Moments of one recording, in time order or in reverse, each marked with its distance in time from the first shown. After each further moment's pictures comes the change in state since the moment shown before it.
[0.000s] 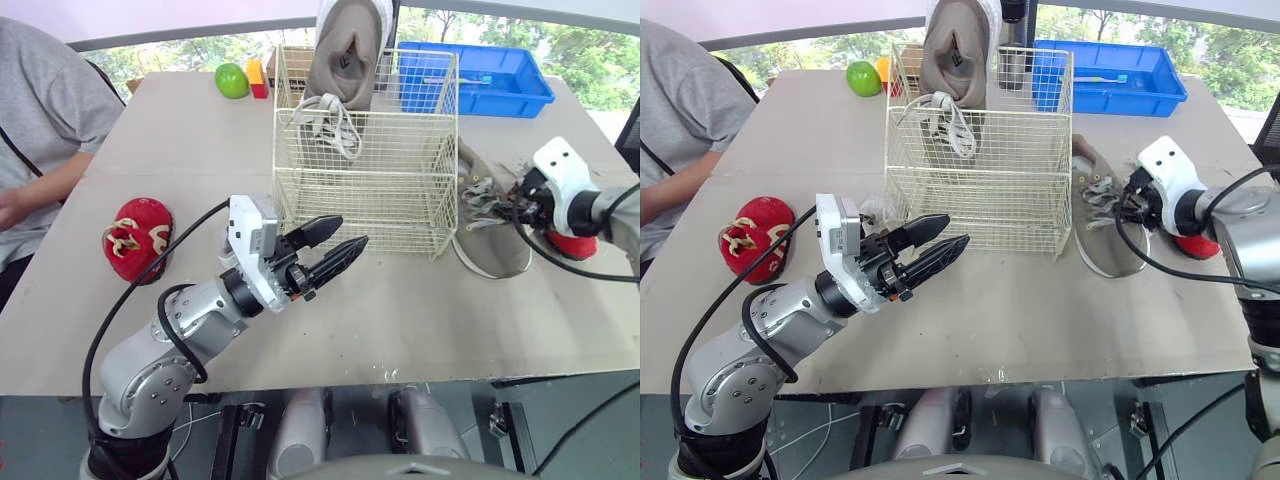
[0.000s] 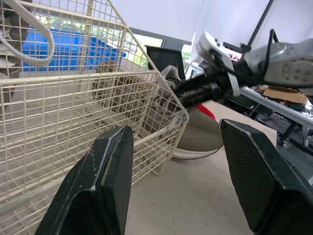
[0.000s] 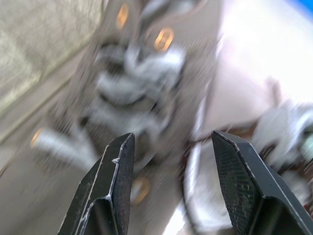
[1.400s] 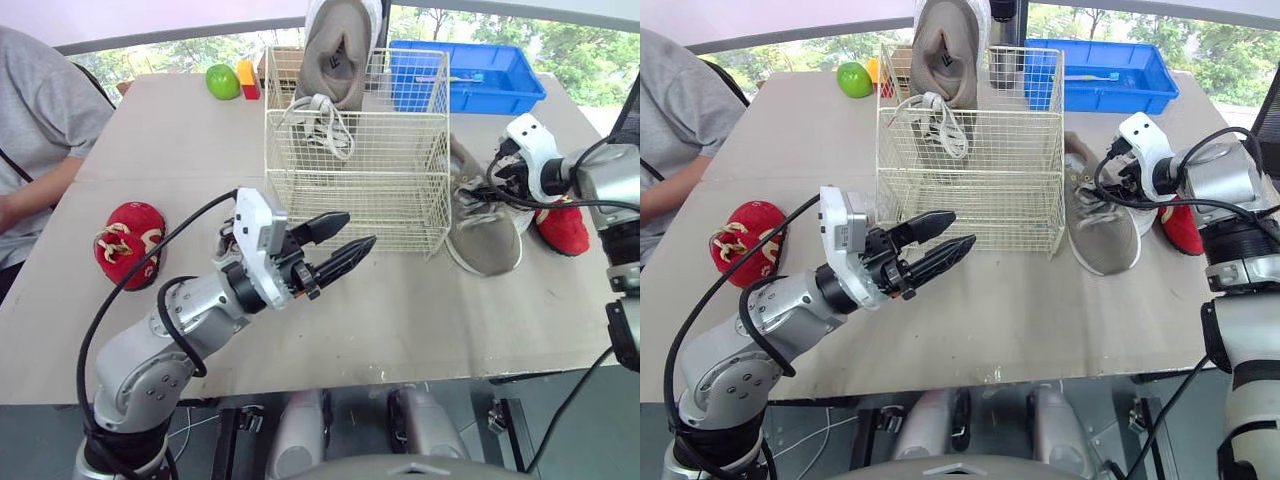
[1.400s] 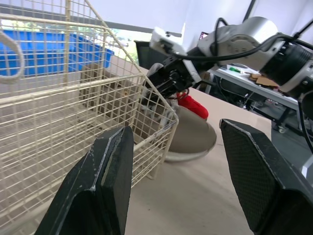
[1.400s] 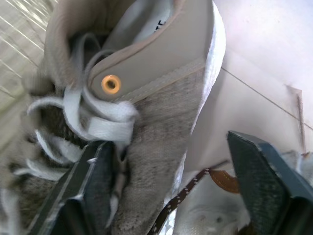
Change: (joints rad) left arm -0.045 0.027 -0.011 -0.029 -0.003 0.034 0.005; right arm -0.403 0.123 0.226 0.702 -0.185 -0.219 0.196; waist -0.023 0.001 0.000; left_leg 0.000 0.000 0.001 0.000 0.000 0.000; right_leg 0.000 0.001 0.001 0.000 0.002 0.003
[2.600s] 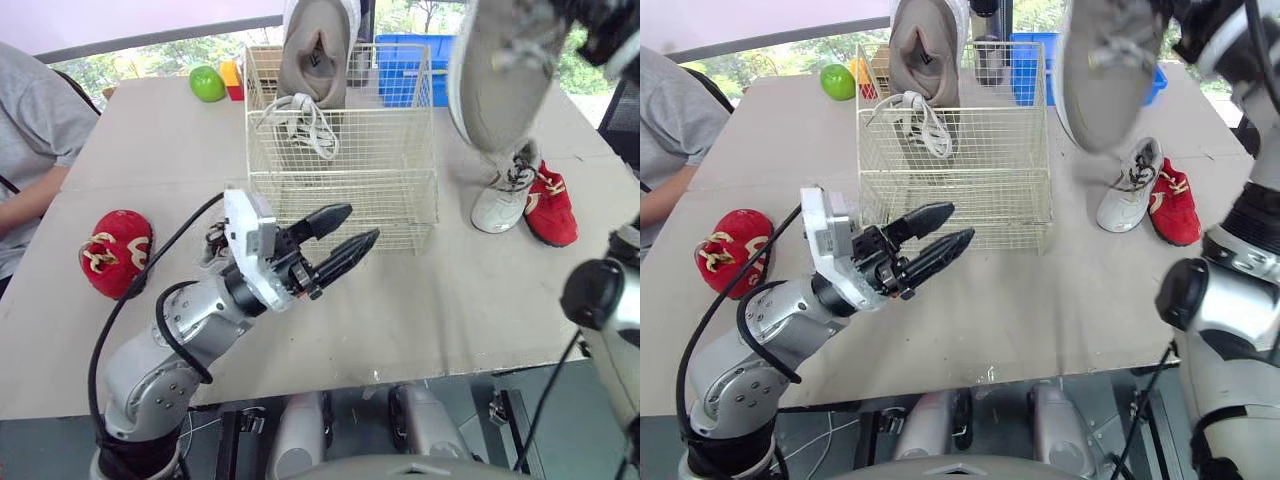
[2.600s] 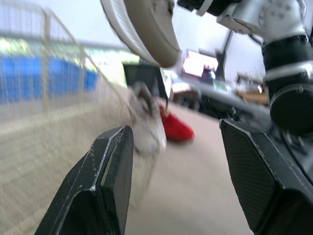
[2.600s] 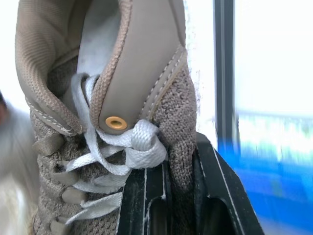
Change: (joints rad) left arm 0.026 -0.101 0.008 -0.020 0.054 -0.135 -0.043; right arm -0.211 0.353 -0.738 -0.500 0.350 0.032 -0.351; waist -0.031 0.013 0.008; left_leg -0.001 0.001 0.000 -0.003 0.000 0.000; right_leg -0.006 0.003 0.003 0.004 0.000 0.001
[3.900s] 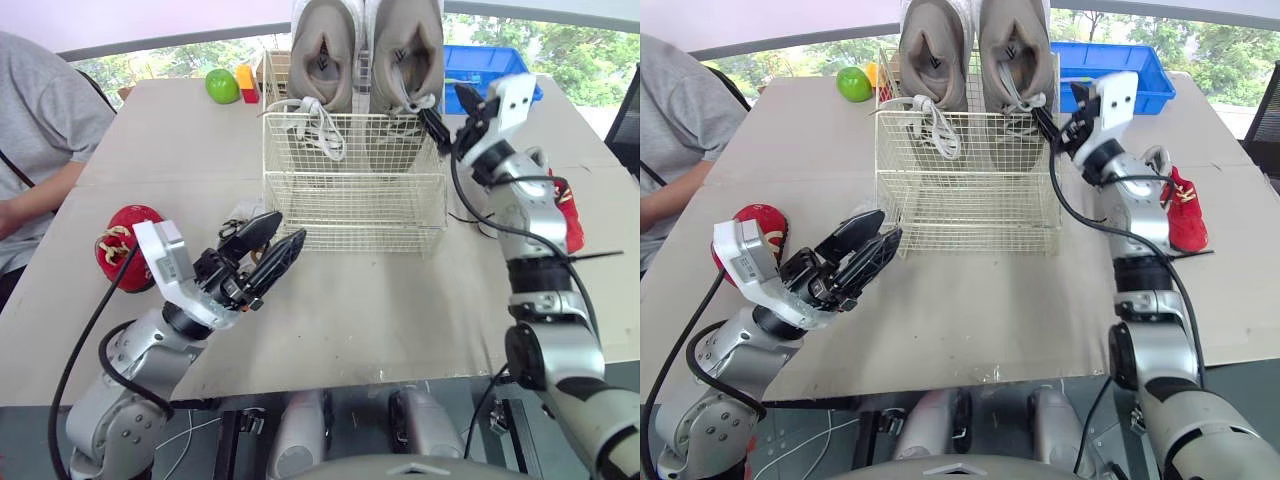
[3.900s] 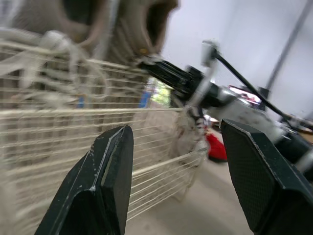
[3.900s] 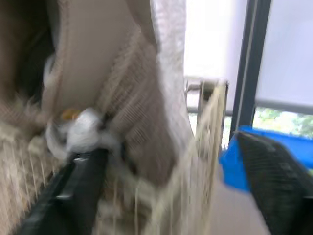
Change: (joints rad) left arm 0.302 0.006 0.233 0.068 -0.069 -0.153 -0.078; right arm 0.450 0.076 0.364 0.263 -0.084 -0.693 0.001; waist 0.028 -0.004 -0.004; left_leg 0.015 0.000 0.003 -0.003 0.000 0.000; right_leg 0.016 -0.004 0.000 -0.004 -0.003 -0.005
